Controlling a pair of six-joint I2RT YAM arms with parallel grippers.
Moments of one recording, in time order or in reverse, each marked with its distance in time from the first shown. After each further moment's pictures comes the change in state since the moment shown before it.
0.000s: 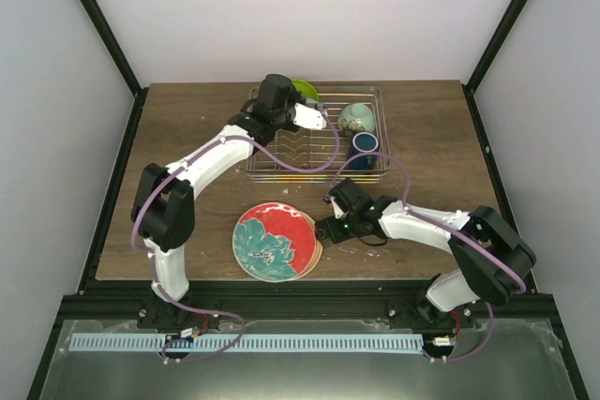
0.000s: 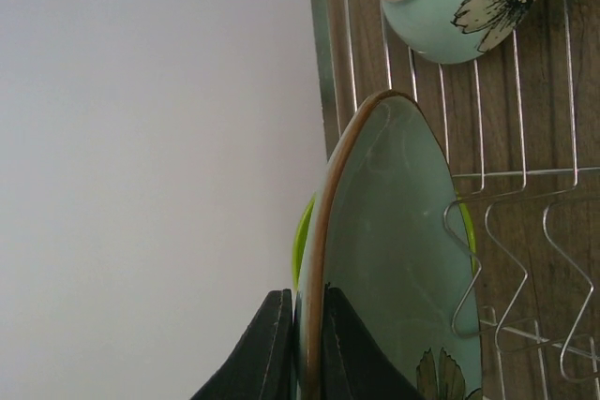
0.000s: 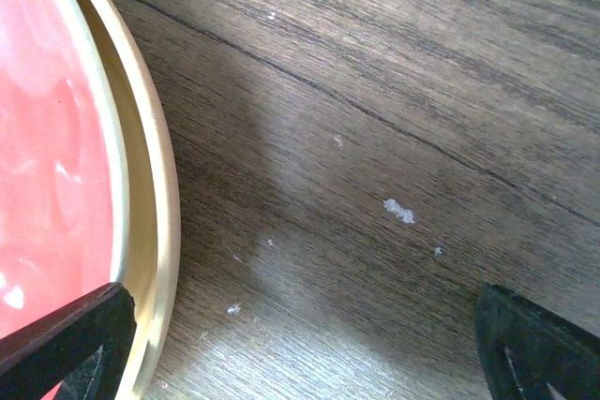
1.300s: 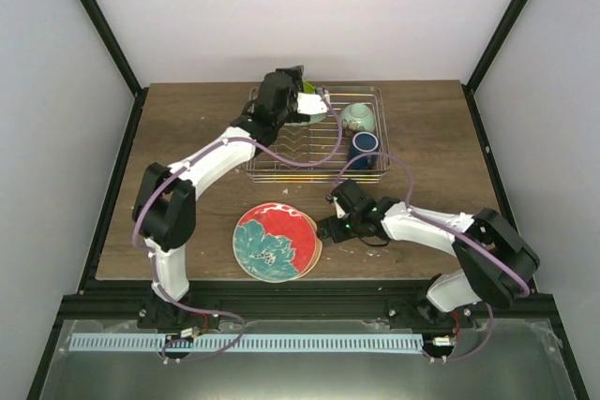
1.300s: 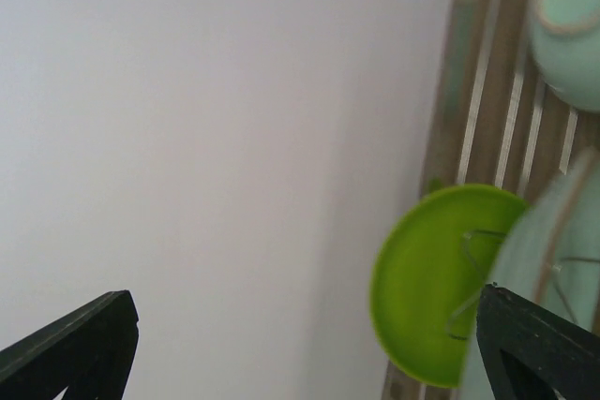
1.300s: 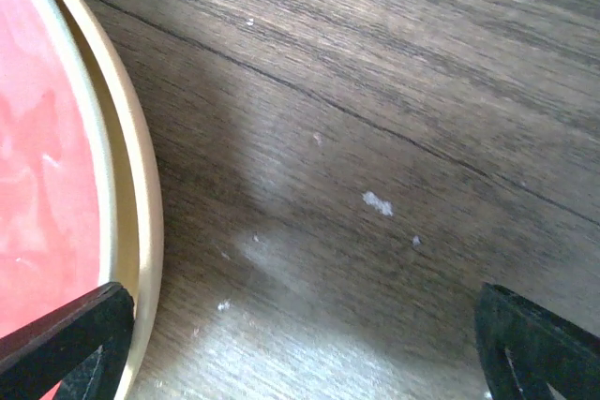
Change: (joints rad) left arm -0.011 0.033 -0.023 0.201 -0.091 -0.156; right arm -0.004 -0.012 -0.009 0.015 0.019 0.020
